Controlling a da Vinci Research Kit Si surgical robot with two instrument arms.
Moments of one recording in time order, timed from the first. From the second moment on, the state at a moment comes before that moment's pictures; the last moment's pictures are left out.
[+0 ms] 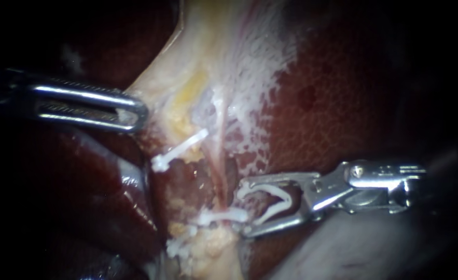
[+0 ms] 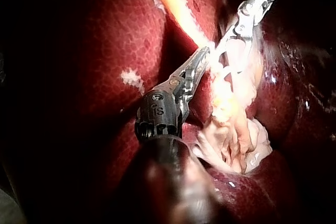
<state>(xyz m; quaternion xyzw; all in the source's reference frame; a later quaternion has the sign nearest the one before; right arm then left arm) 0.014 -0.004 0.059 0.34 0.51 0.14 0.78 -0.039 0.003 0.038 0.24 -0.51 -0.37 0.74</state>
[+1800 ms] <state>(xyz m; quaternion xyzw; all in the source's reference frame) 0.018 -0.003 0.060 0.41 0.48 0.15 0.76 -0.039 0.002 0.039 0.24 -0.51 -0.37 0.74</state>
